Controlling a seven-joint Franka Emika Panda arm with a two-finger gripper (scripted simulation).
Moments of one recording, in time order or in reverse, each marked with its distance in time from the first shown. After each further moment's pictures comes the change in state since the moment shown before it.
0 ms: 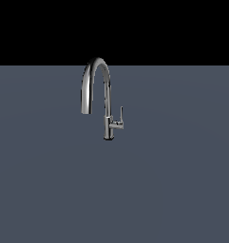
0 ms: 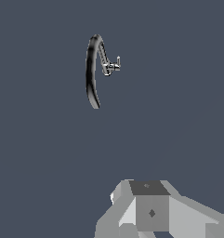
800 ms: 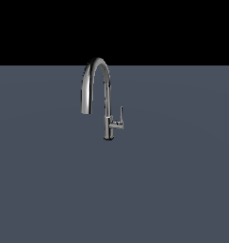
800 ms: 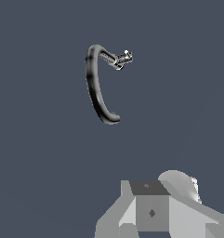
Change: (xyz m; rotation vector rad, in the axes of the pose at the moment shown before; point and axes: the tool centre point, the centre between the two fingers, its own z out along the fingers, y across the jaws) arm 0.093 0.000 0.040 0.246 -0.218 0.263
